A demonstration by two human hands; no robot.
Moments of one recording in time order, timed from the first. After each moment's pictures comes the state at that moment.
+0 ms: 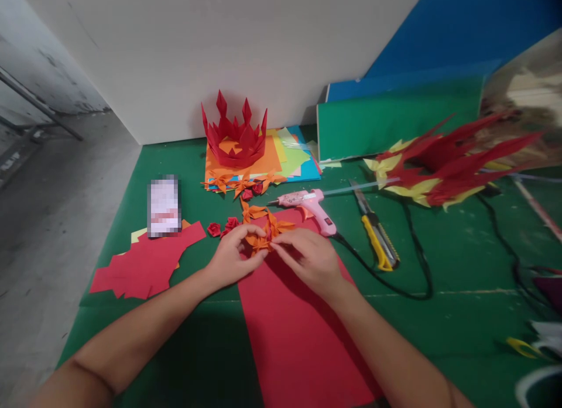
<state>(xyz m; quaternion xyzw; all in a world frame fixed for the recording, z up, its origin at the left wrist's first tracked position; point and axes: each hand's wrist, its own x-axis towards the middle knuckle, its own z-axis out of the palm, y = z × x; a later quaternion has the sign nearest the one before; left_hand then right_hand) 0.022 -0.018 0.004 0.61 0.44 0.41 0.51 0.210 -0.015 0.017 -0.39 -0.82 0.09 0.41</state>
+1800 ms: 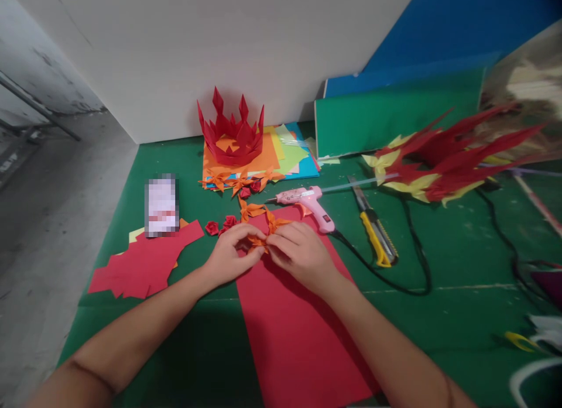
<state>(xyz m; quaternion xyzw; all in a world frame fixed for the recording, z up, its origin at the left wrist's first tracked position) 0.022 -0.015 0.007 0.67 0.44 0.40 0.46 0.208 -0.010 0.012 -0.35 -0.88 0.01 0.33</state>
